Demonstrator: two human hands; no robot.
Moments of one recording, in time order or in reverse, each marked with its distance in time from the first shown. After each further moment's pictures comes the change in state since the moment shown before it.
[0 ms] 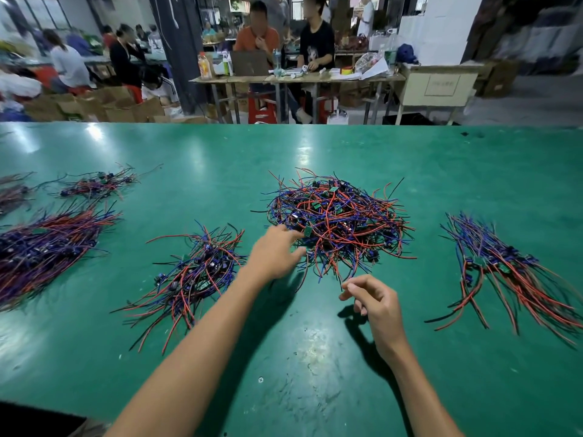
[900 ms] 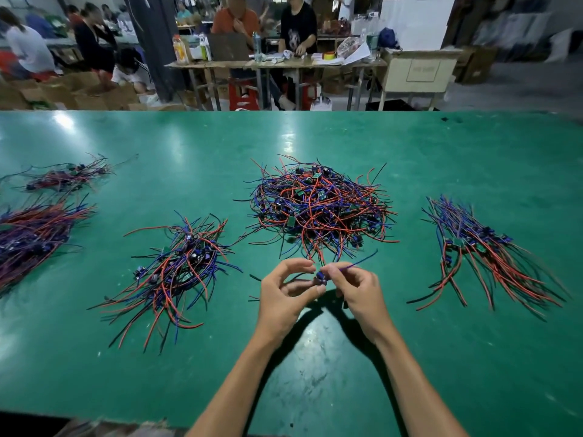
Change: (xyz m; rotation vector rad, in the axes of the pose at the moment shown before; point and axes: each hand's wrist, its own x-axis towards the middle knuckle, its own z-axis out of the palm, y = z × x) left_hand -0.094 0.035 0.076 -1.330 0.176 -0.050; right_hand -0.002 -0.006 0.006 -0.092 -0.012 0.035
